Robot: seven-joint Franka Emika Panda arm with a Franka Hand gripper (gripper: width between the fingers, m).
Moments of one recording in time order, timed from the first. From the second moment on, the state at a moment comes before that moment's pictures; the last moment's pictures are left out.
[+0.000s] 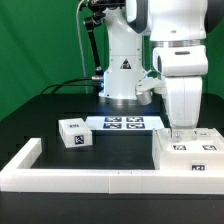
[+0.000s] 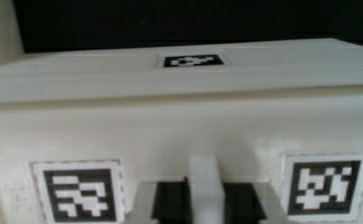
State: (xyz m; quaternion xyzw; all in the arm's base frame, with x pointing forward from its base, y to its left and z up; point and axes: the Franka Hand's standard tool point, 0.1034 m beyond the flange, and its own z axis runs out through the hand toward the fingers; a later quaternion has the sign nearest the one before) arm 0.580 0.060 0.058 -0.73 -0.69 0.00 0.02
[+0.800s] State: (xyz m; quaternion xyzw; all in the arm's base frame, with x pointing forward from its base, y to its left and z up) arm 0.576 0.058 0.067 -0.73 -0.69 0.01 0.01
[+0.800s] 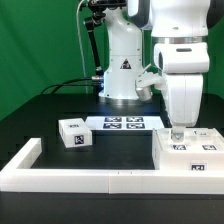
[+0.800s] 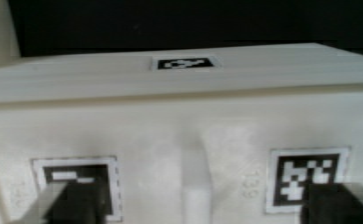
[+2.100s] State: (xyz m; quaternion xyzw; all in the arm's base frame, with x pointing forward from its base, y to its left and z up) arm 0.485 0.029 0.079 -0.81 -0.58 -0.06 -0.02
